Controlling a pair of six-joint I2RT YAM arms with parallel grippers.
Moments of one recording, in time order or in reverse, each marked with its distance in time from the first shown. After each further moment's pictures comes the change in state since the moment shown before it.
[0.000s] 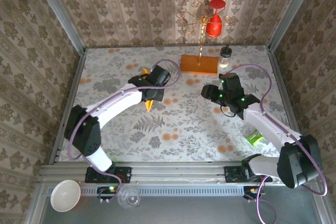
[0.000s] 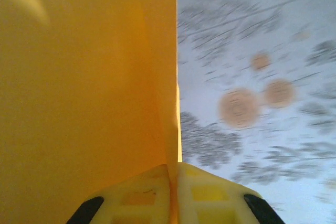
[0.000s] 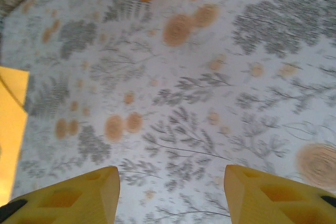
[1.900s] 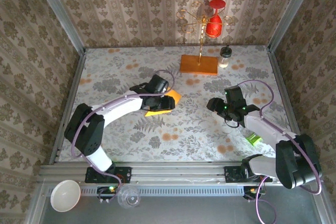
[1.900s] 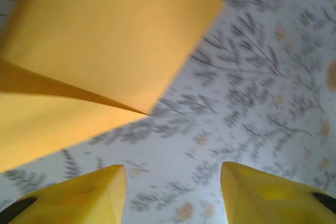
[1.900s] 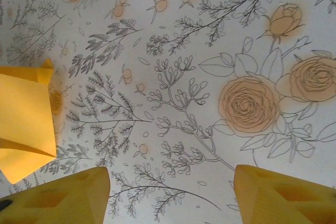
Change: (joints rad) left arm 0.056 -0.036 -0.234 0.286 0.574 -0.371; right arm -0.070 0.000 -0.203 0.061 -0.049 0.085
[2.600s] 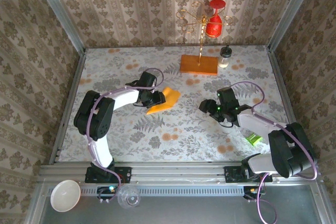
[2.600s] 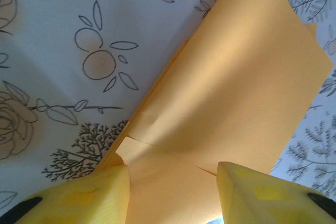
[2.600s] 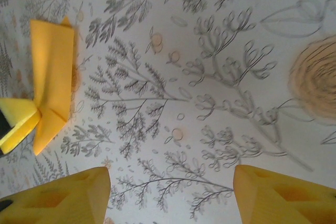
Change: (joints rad) left arm 0.175 0.197 -0.005 0.168 0.076 -0.005; right arm 0.089 0.113 -0.009 0.119 -0.092 0.105
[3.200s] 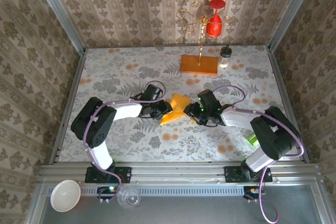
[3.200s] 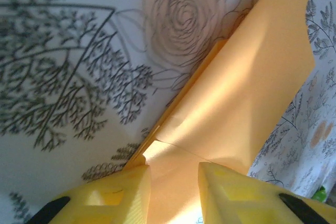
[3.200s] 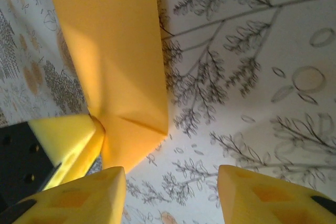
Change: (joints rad) left arm -0.131 -0.092 -0.230 0.260 0.082 -0.406; right arm 0.196 0.224 0.086 0.146 -0.028 0.309
